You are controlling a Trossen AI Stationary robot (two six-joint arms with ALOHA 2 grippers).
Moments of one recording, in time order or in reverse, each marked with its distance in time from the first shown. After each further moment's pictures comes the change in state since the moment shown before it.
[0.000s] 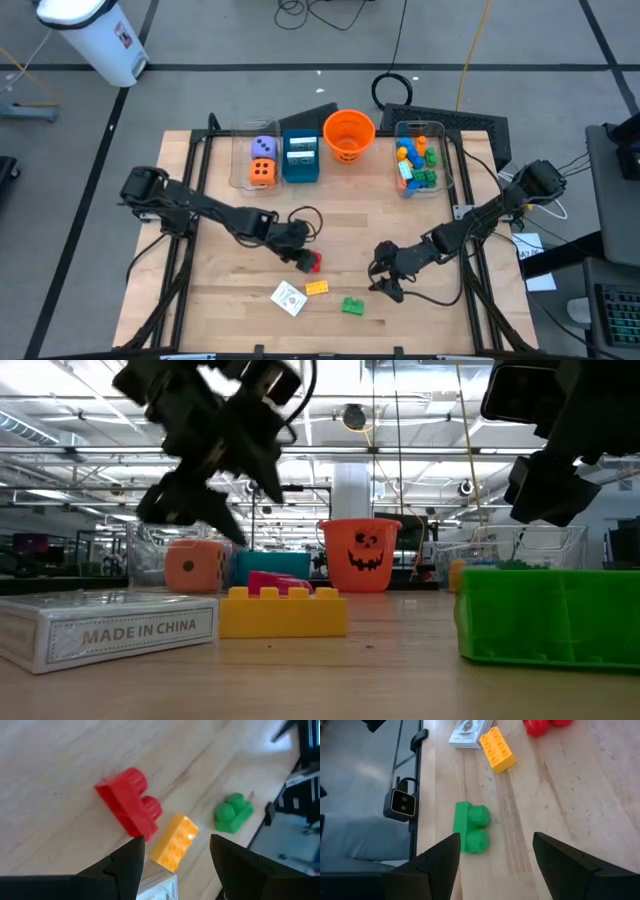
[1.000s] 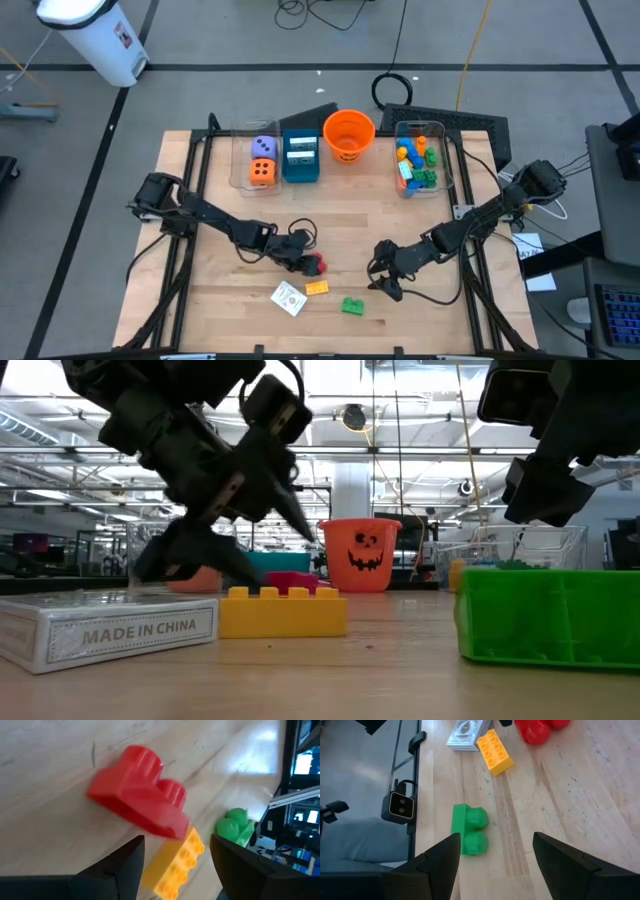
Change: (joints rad) left arm -0.049 0.133 -0.174 0.463 -0.046 -0.239; right arm -0.008 0.000 0.000 0.000 0.004 0.003
